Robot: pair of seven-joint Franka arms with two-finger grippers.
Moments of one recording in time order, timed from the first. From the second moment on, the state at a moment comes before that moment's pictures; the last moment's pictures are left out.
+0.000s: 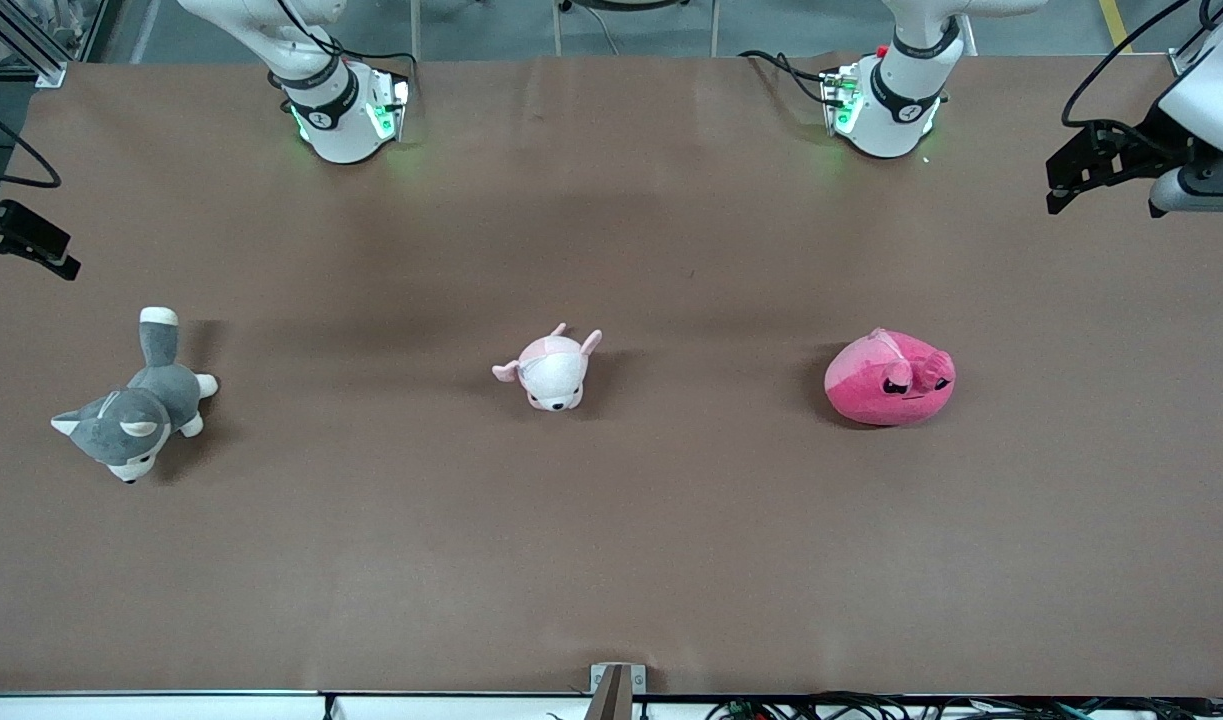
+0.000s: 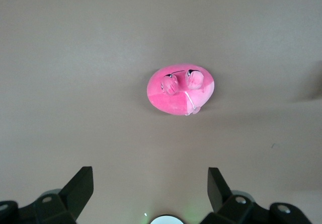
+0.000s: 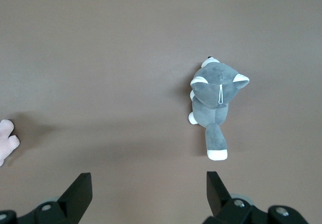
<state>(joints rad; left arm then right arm) -0.11 -0.06 -0.04 -1.52 0.05 1.44 -0.04 -0.09 -0.06 -0.02 -1.63 -0.02 1.63 -0.03</state>
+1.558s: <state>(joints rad) -0.08 0.03 -0.05 -2.07 0.05 2.09 -0.06 -0.09 -0.06 -0.02 -1.63 -0.02 1.63 -0.03</state>
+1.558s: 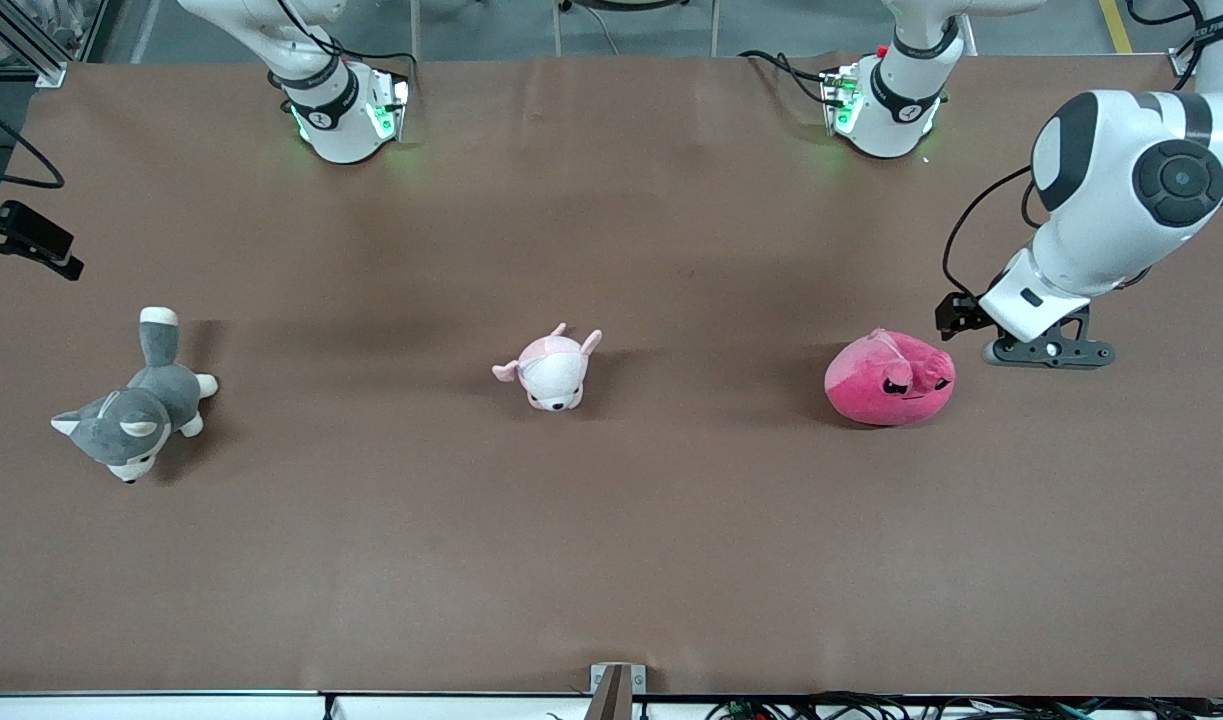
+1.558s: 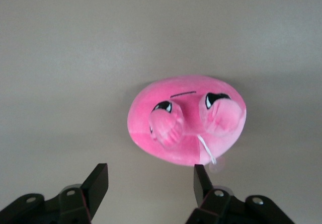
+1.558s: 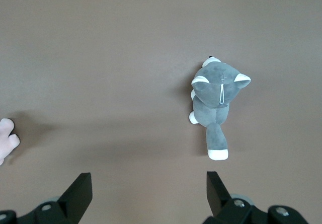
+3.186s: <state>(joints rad) -0.07 0.16 -0.09 -2.01 -0.06 2.16 -0.07 -0.09 -0.06 -0.02 -1.63 -0.02 1.62 -0.03</state>
